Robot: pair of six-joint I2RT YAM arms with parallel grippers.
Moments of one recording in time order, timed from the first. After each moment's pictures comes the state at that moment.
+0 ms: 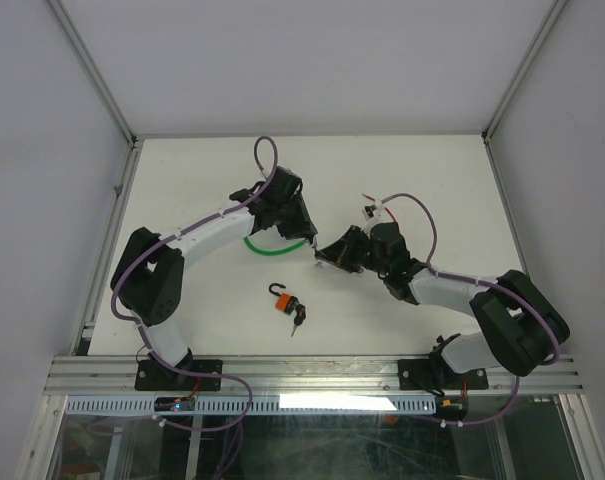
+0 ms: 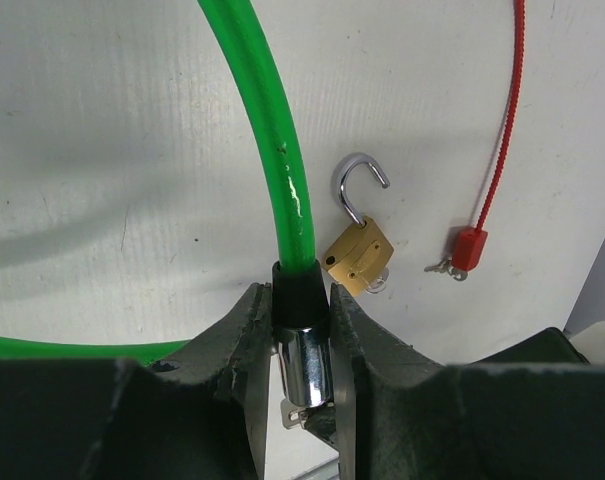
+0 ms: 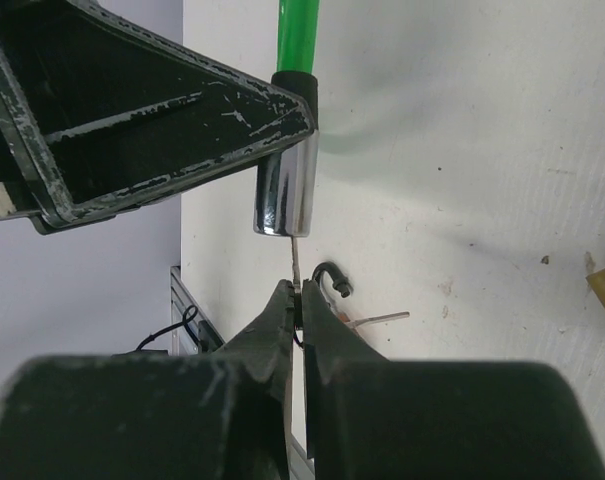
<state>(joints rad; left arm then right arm) -0.67 1.77 1.32 -0.44 0.08 -0.92 0.63 1.38 0.49 0.50 -0.27 1.05</state>
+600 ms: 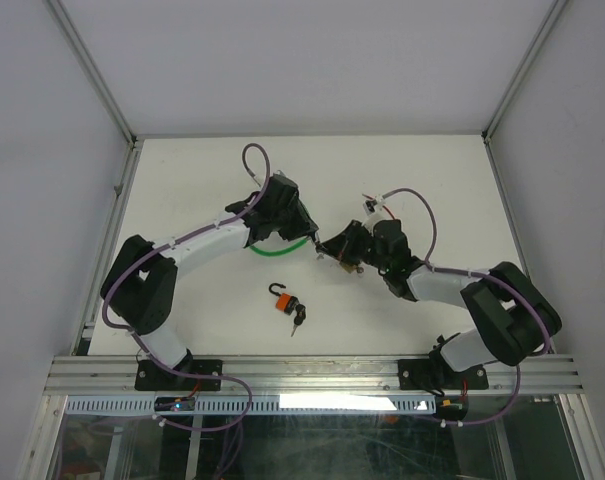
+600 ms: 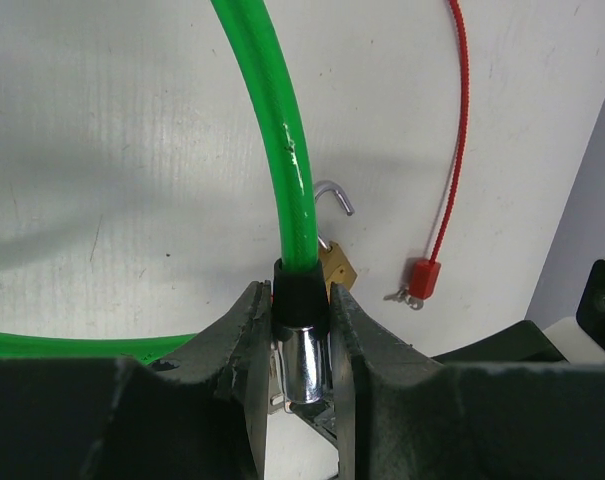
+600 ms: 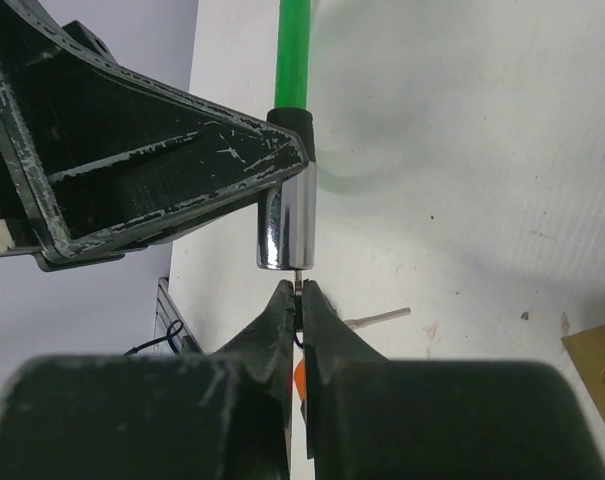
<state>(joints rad) -0.69 1.70 1.20 -0.29 0.02 -1.04 0.60 1.44 0.50 0.60 -0.28 0.99</state>
